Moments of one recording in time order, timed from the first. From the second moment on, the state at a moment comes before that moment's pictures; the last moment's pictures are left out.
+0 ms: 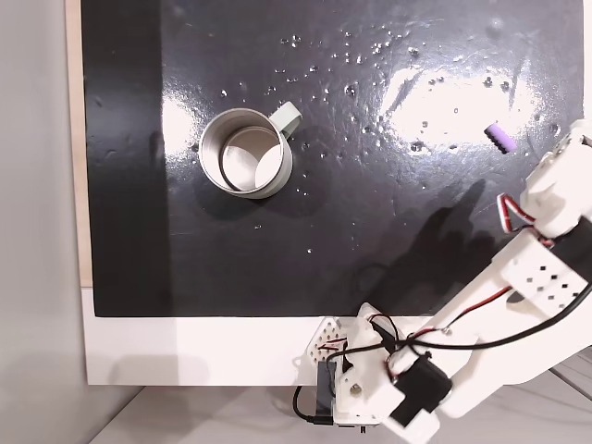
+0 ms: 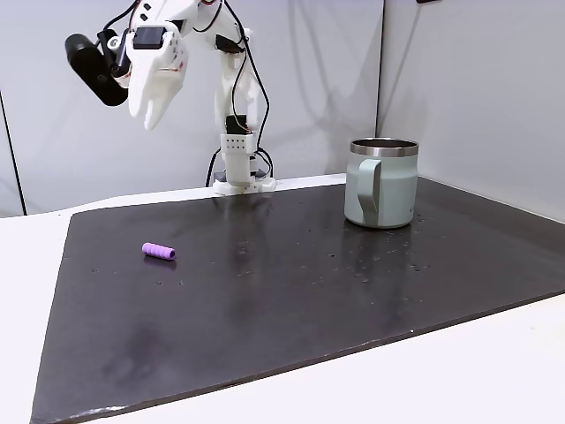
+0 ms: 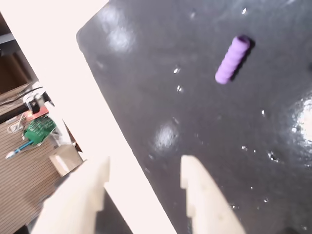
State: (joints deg) arm 36.8 89.8 70.6 74.2 -7.5
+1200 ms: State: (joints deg) arm 33.2 42.8 39.9 86.1 -8.2
